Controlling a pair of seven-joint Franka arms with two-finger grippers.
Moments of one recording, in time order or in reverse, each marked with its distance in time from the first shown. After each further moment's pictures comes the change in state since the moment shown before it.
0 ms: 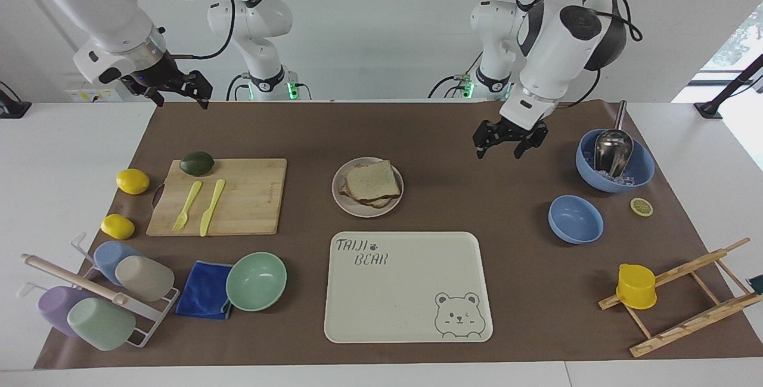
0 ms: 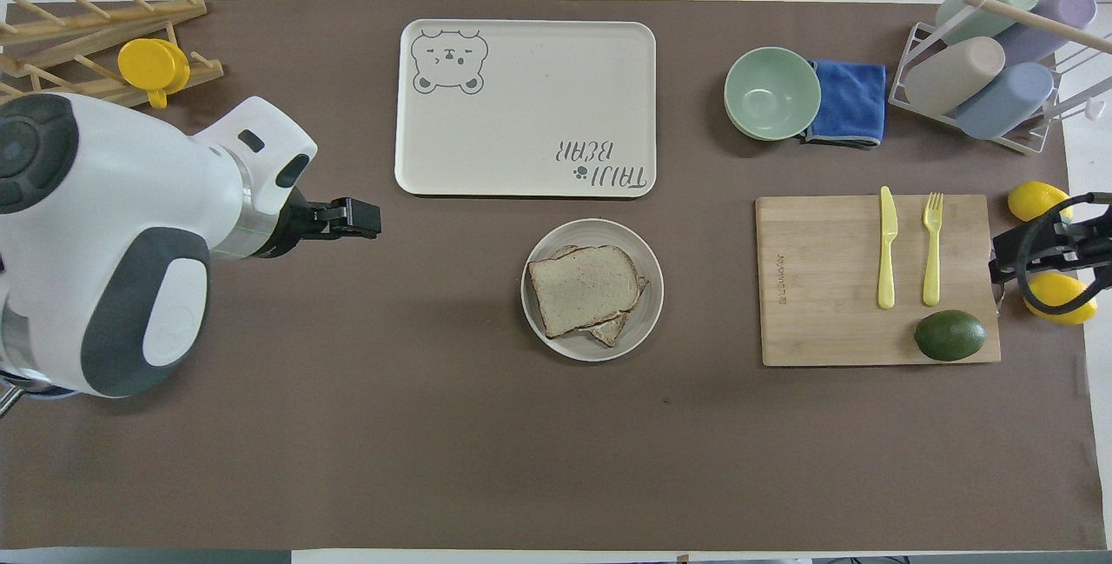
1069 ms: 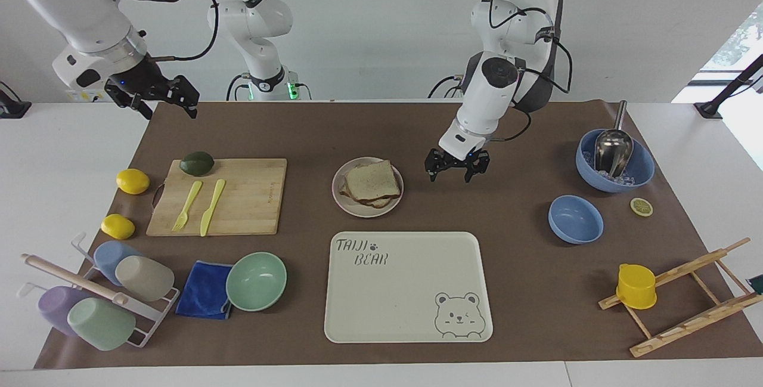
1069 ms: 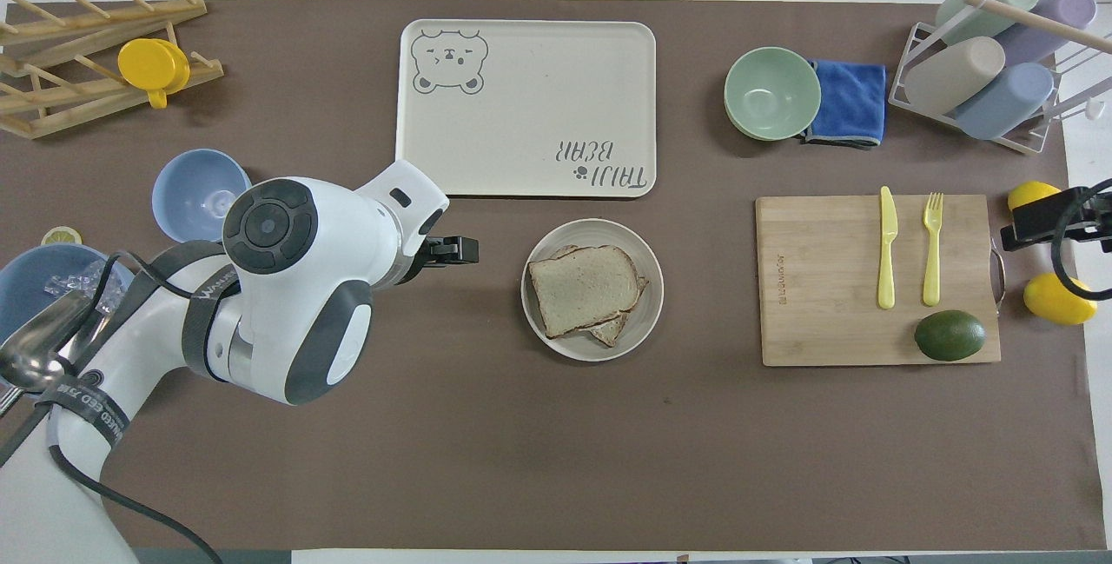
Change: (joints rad) left arm -0.136 0.107 -0.001 -0.142 0.000 0.287 -0.070; right arm 0.004 0.004 -0.043 -0.003 0.057 0.118 -0.090
